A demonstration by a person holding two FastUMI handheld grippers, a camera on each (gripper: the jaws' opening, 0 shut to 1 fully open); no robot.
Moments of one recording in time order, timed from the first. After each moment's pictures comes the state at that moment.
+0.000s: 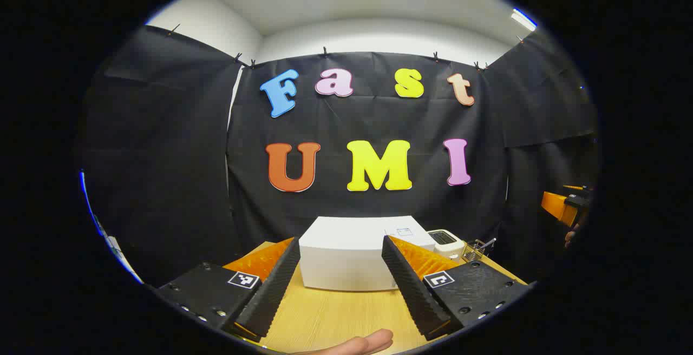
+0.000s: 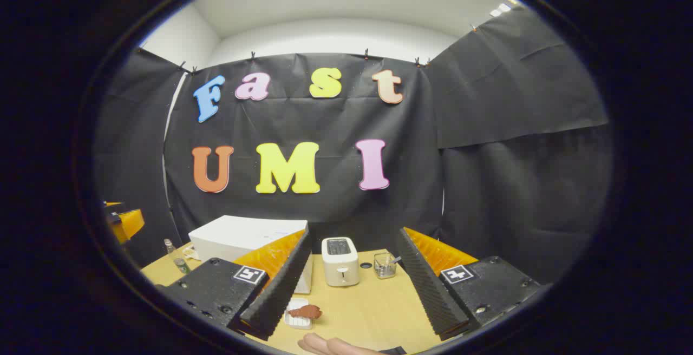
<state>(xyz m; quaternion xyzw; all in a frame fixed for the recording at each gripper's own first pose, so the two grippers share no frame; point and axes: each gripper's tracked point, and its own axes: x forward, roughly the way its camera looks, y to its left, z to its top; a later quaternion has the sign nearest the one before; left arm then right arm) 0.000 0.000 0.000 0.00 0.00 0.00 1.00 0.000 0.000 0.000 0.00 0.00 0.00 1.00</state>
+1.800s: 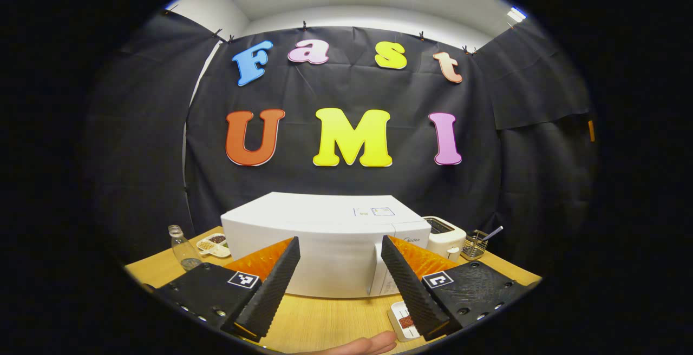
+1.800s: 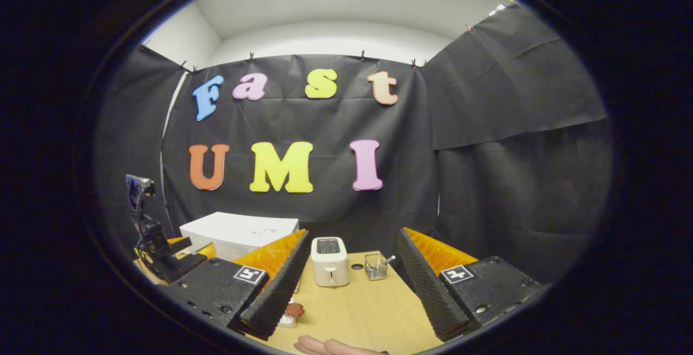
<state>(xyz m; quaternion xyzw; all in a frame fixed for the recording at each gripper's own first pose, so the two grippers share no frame) 0.151 -0.099 -0.148 -0.02 0.02 -0.06 1.00 0.008 -0.034 -0.019 -0.01 -0.01 0.00 1.00</state>
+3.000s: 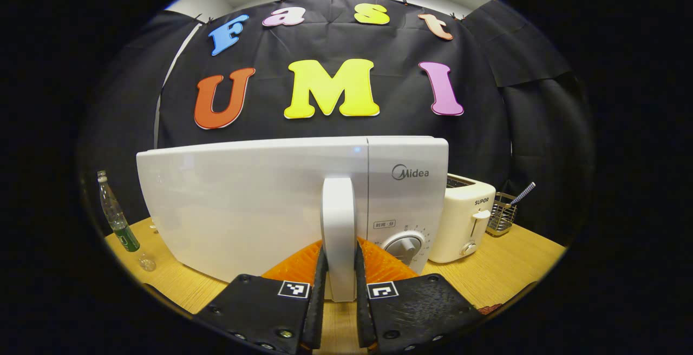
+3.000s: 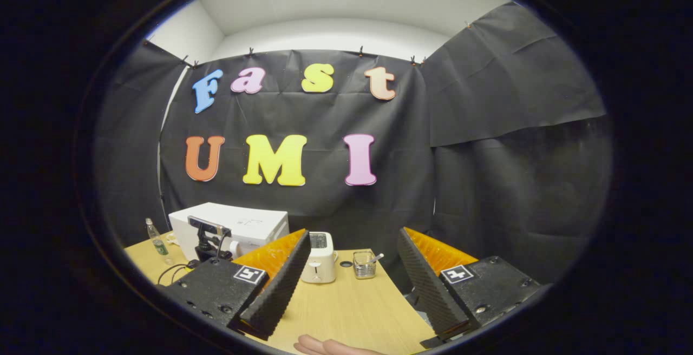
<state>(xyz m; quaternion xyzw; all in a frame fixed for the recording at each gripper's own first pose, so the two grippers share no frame) 0.254 -0.172 -0.270 0.01 0.06 -0.06 1.00 0.023 -0.073 -0.042 -0.02 -0.01 0.00 1.00</state>
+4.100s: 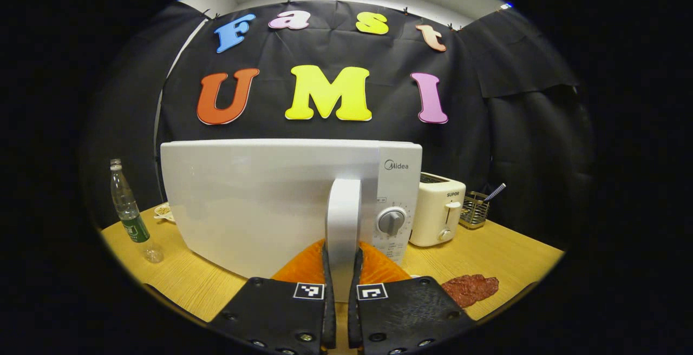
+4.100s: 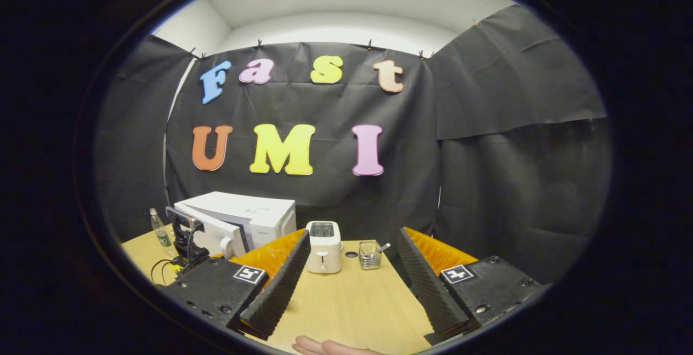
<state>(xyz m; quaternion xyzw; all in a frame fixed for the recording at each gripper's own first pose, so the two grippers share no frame) 0.172 -0.146 -0.269 -0.02 0.06 -0.11 0.99 0.004 -0.046 -0.062 -0.03 0.01 0.02 1.00</state>
